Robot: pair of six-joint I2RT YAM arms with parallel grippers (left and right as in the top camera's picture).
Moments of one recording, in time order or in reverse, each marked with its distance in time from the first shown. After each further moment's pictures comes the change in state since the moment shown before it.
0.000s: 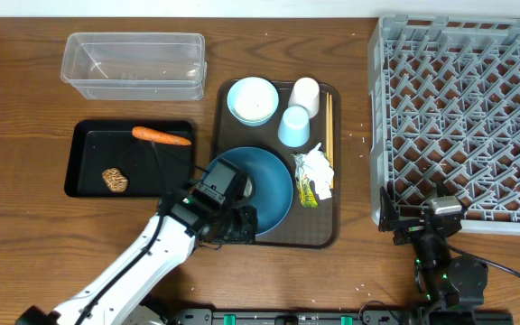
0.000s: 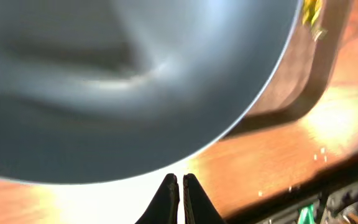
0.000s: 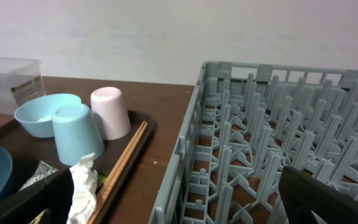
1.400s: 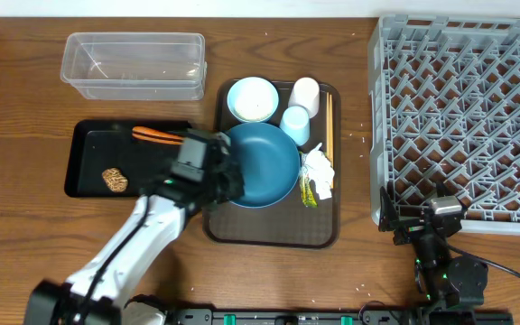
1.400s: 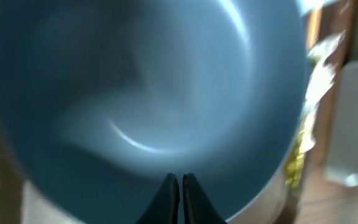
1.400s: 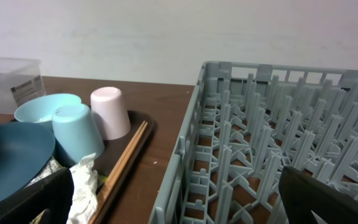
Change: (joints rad) left arm 0.198 0.132 -0.021 0.362 -0.007 -0.023; right arm 0.000 0.000 0.000 0.000 0.000 0.000
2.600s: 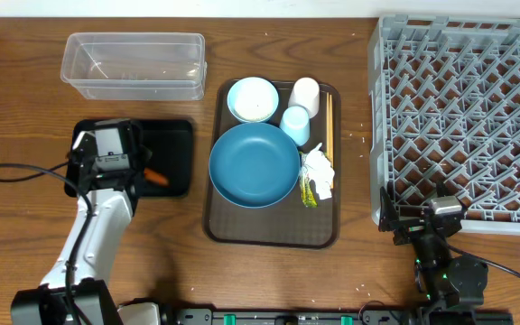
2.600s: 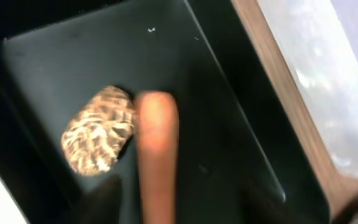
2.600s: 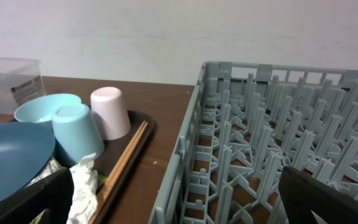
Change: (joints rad) left arm 0.501 -0.002 0.000 0.113 -0.533 -0.375; right arm 0.000 0.000 0.000 0.000 0.000 0.000
